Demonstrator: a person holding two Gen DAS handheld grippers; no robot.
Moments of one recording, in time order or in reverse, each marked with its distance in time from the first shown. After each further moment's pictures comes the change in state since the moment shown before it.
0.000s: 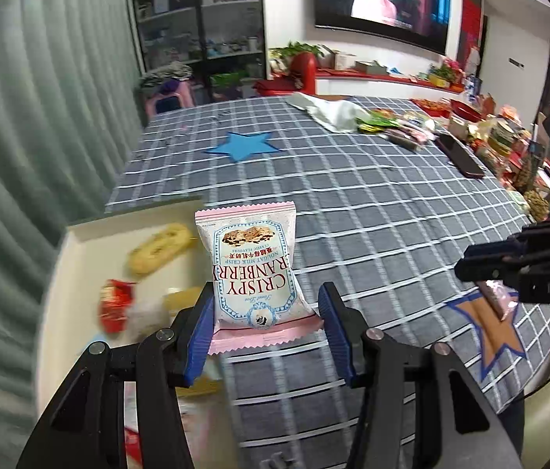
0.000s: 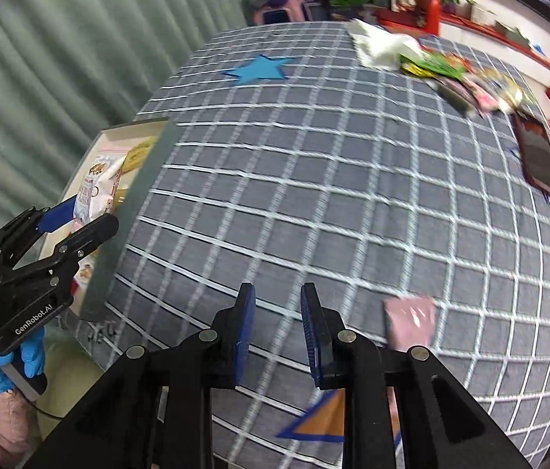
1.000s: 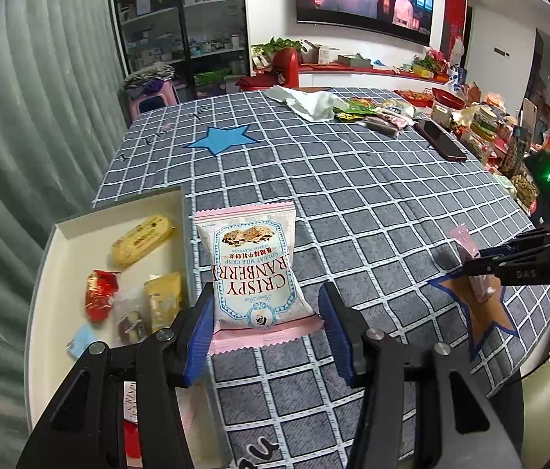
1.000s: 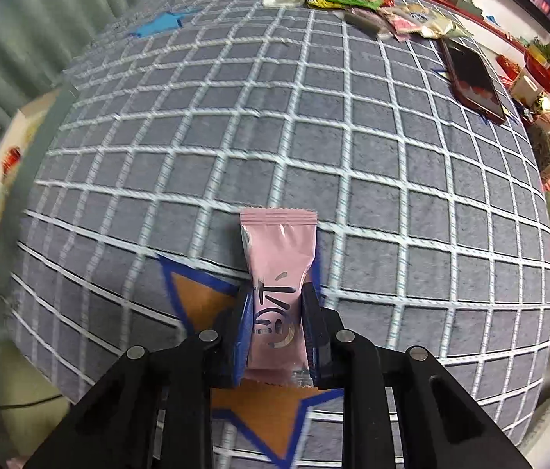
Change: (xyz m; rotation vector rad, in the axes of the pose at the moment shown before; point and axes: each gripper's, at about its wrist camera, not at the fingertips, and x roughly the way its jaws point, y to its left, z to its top) left arm -0.004 -0.021 -0.012 0.054 0.015 -0.049; right arm 0.019 -0.083 -0.045 0.133 0.106 -0.150
